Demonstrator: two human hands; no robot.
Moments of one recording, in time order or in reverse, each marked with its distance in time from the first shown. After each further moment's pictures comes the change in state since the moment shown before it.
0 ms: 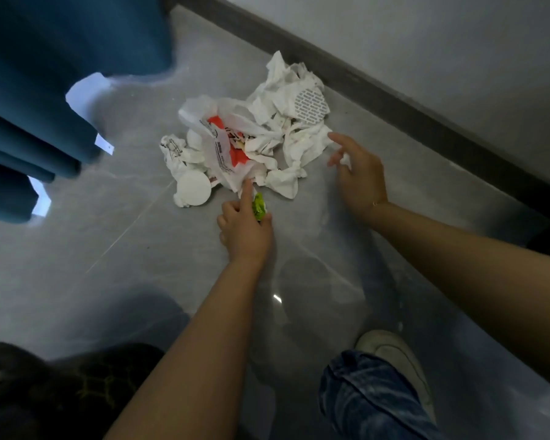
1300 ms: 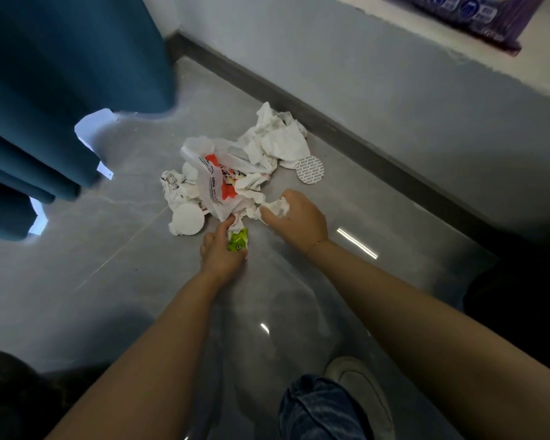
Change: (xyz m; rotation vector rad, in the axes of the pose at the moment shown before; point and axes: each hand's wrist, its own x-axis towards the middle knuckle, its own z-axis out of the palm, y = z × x) left_hand 0.010 -0.010 -0.019 -0.212 -0.221 -0.094; right_hand -0.005 -0.031 0.032 -0.062 -0.280 0.108
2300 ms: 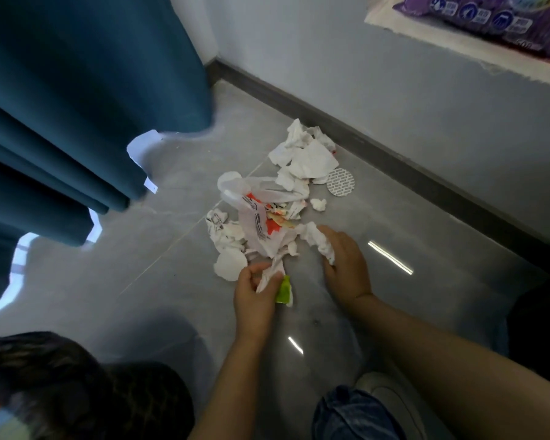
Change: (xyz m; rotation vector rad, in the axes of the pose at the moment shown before) left_hand -0.074 -0.008 0.019 -0.598 0.262 0.015; right_hand -0.054 0.052 0.018 0.044 0.141 -0.192
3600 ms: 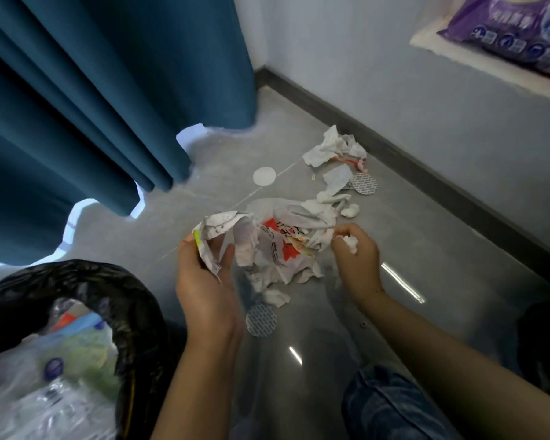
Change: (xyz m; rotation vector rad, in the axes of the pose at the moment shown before) left_hand -0.075 0.105 -0.078 -0.751 0.246 0.134; right_hand -0.017 -0.092 -0.034 0.499 0.066 0.195
